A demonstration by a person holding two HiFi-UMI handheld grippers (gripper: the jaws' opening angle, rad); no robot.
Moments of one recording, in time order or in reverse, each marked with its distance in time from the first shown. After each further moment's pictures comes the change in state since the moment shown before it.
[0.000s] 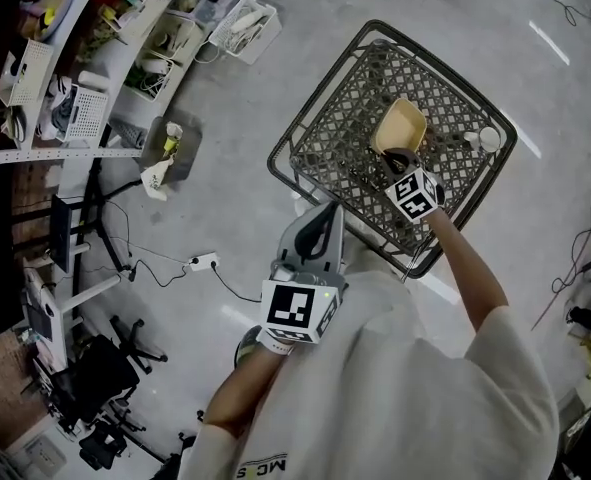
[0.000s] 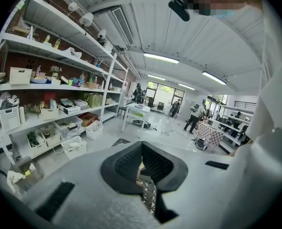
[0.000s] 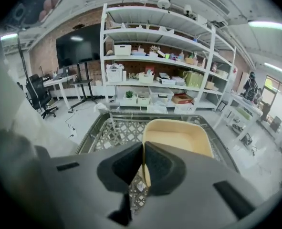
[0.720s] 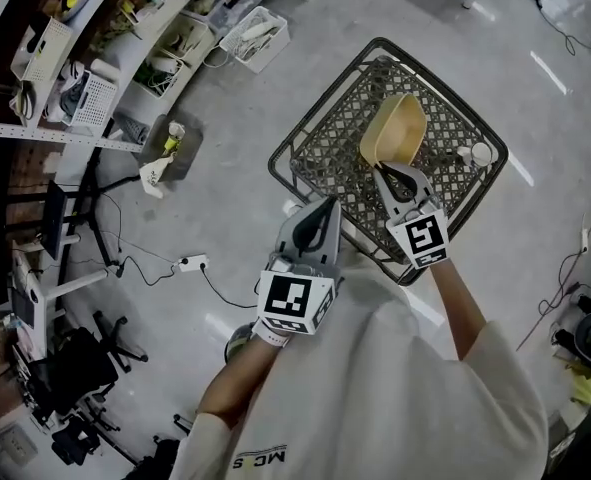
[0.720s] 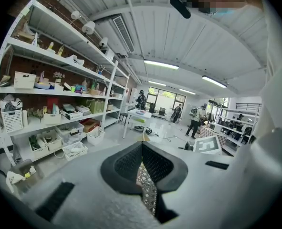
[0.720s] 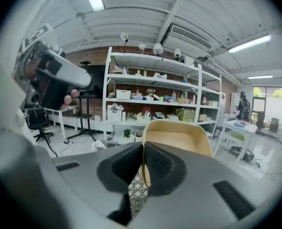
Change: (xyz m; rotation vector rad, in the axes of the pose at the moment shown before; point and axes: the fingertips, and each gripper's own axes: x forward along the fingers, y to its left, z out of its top) left arm -0.017 -0.006 0.014 0.005 -0.079 0.024; right arm -0.151 0.025 0.148 0.056 -0.443 -0.061
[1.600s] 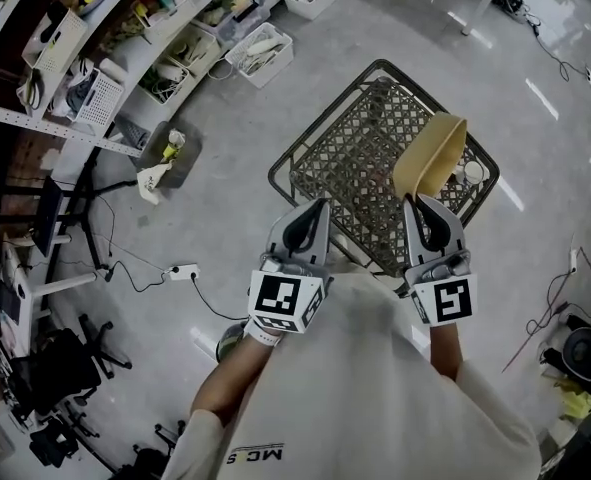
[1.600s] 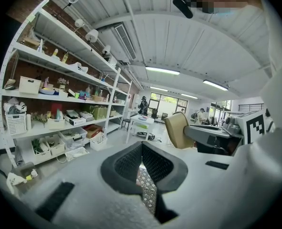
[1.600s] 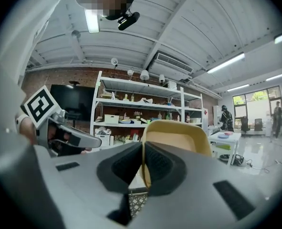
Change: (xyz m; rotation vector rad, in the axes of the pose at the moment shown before) left arm -0.016 0.016 0.016 0.003 -0.075 0.031; right arm -0.103 -0.002 0.111 0.047 -0.239 -0.195
